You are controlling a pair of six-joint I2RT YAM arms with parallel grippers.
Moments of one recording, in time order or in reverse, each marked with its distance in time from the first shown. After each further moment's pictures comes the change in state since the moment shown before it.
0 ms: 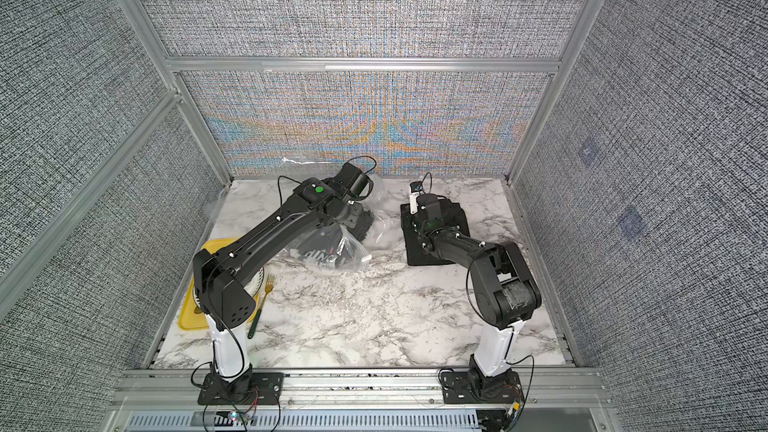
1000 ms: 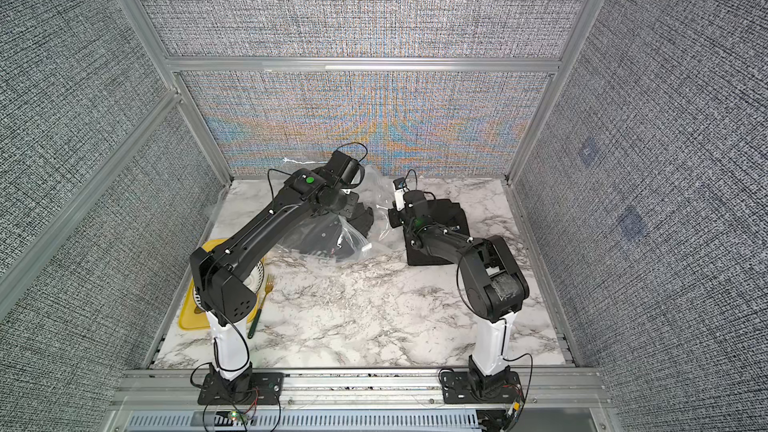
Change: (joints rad) left arm 0.060 0.028 0.083 0.003 0.096 0.067; right arm 0.047 0.079 0.106 0.022 0.041 -0.087
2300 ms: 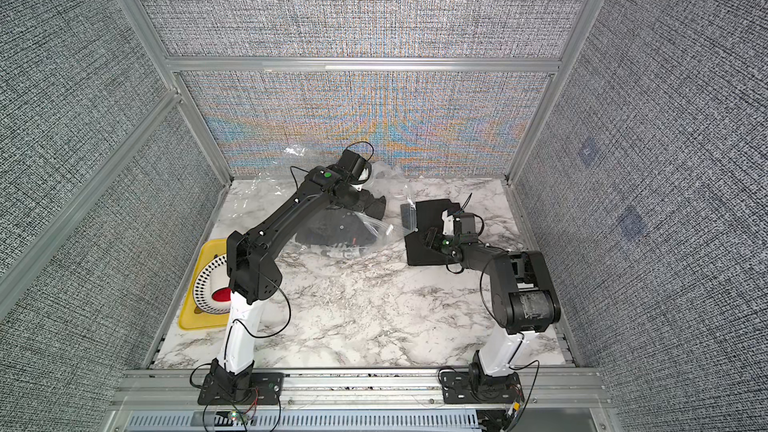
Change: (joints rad) left arm 0.066 0.261 0.185 0.077 0.194 0.014; right arm -0.307 -0.127 -0.325 -0.202 -0.443 0.472
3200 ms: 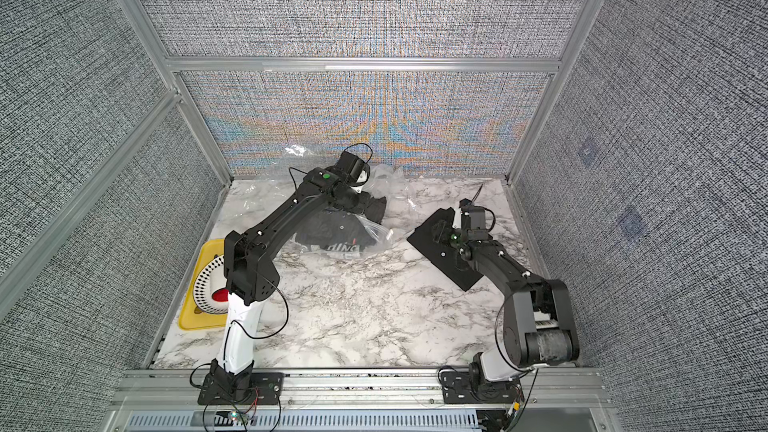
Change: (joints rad) left arm 0.003 -0.032 -0.054 0.015 0.058 -0.010; right arm 0.006 -0.187 0.071 -0.189 0.201 -0.087
